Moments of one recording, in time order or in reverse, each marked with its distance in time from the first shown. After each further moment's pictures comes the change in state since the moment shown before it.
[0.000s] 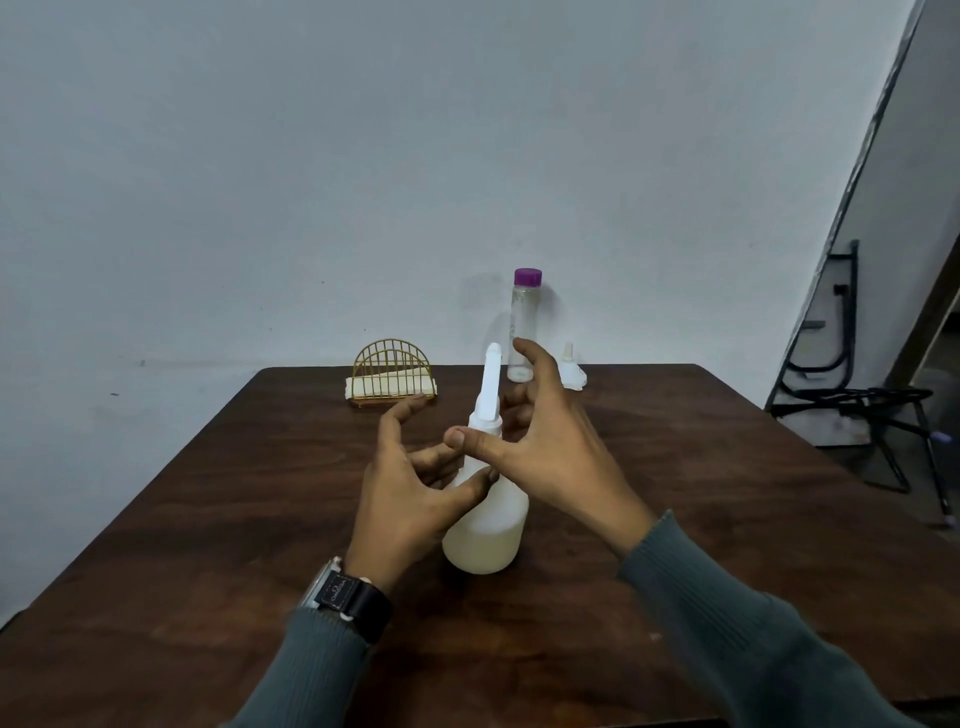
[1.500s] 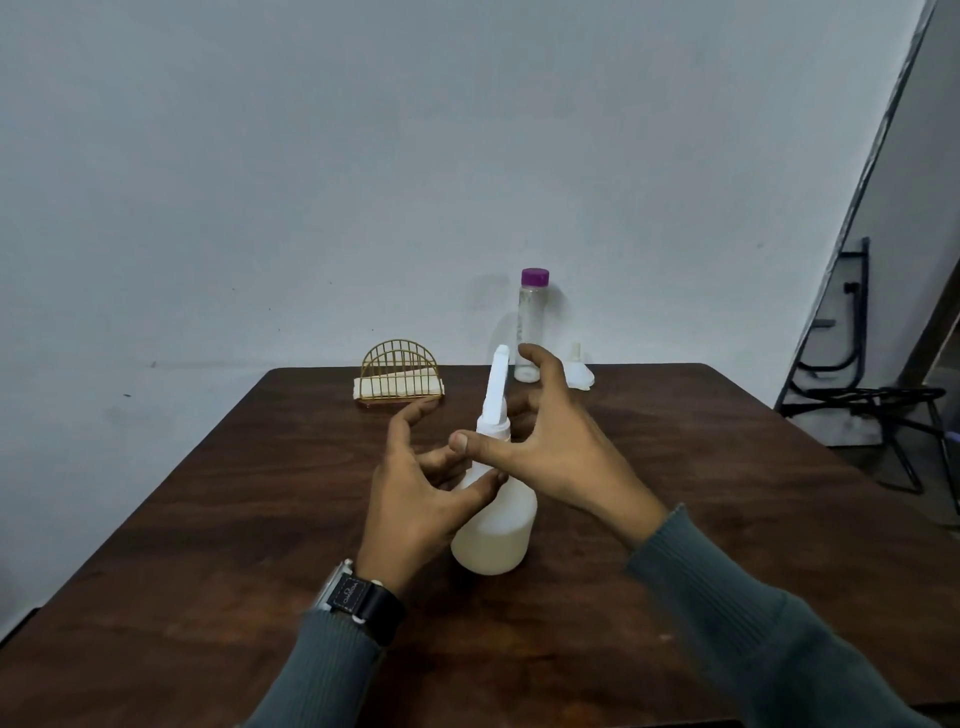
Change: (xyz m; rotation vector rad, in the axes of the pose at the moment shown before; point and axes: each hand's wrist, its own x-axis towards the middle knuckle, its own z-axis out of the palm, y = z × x) left_hand -0.002 0.001 0.000 -0.014 0.006 -0.009; right_hand 0.002 -0.003 -0.001 0.000 -0.065 0.071
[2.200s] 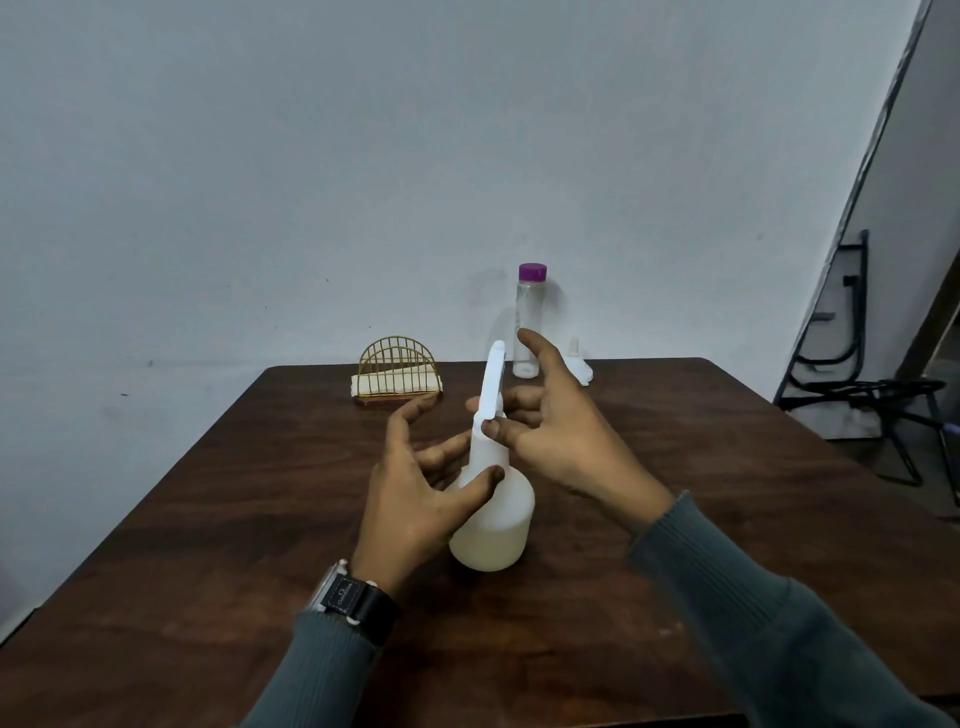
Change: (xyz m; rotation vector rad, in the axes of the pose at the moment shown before) left_hand -0.001 0.000 -0.002 0.076 -0.046 -0.003; right_hand 0.010 0.004 -0.001 0.209 -0.051 0.012
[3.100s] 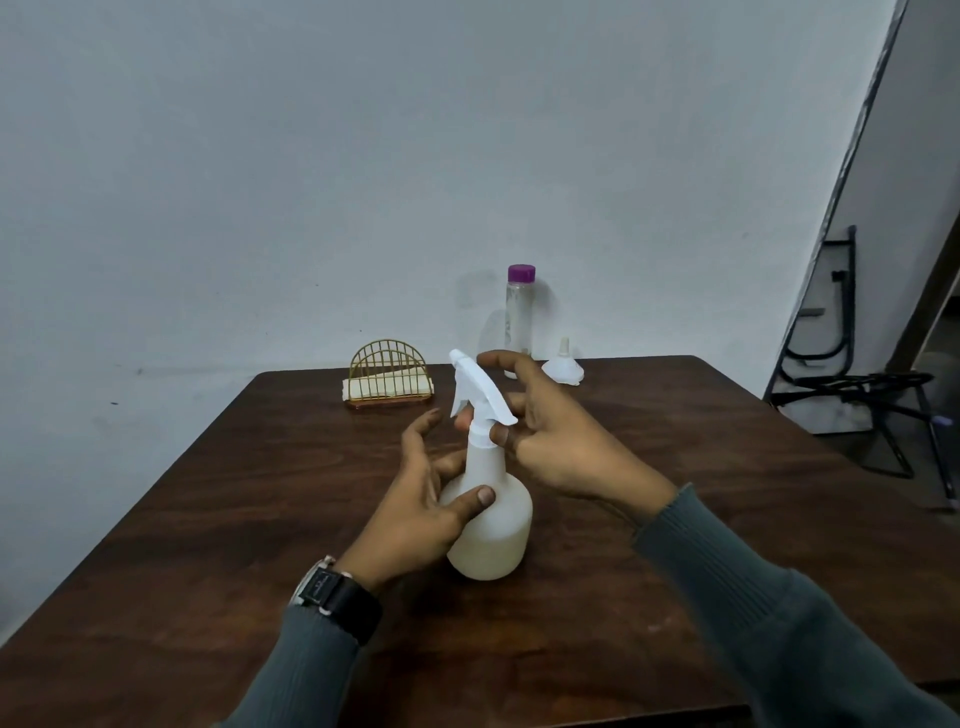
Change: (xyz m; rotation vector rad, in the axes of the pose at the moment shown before) left_hand 0.000 0.003 0.004 -0.037 -0.271 -0.146; right_hand -0.007 -0.001 -0.012 -0.064 -0.135 -0.027
